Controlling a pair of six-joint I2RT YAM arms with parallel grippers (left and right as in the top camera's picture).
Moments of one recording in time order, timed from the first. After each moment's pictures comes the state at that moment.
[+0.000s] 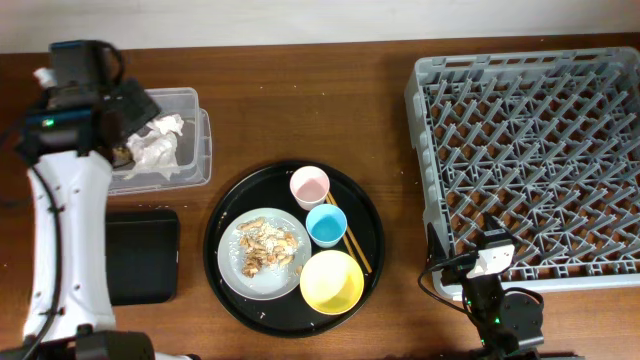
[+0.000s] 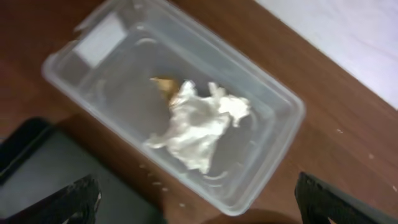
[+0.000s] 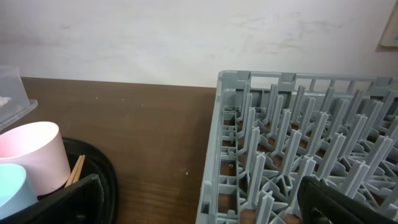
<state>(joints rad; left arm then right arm) 0.14 1.61 1.68 -1.01 -0.24 -0.52 0.14 0.01 0.01 -0.07 -0.02 0.01</state>
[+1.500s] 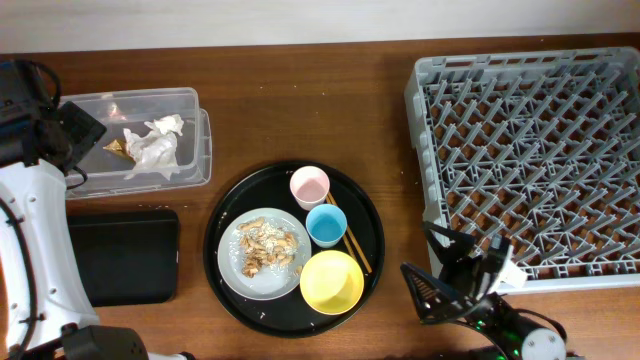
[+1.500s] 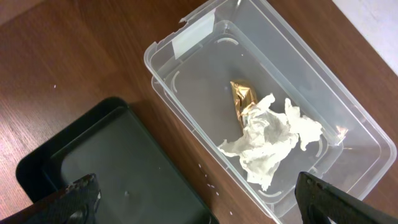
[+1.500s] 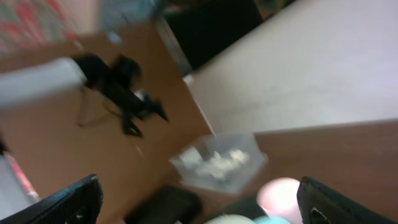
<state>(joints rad) 0.34 1.61 1.68 -1.09 -0.26 -0.54 0.14 0.01 0.01 0.39 -0.65 0.78</state>
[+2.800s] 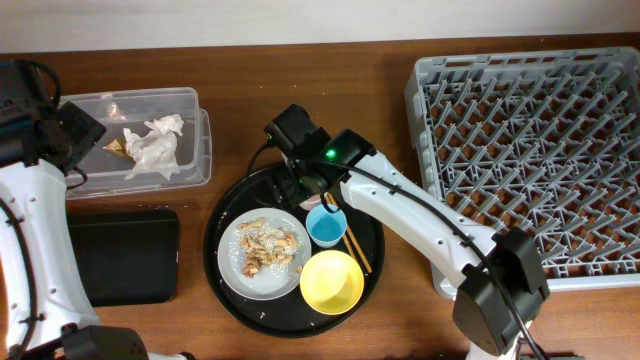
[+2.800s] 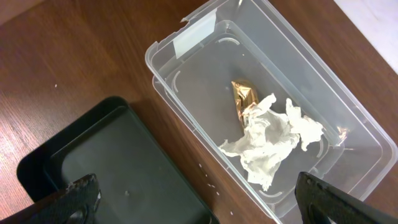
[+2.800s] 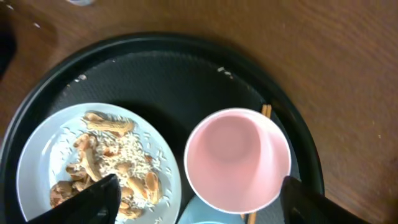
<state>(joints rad) 0.34 1.61 1.68 -1.10 -0.26 -0.54 0.74 1.92 1.69 -0.90 0.02 0.20</state>
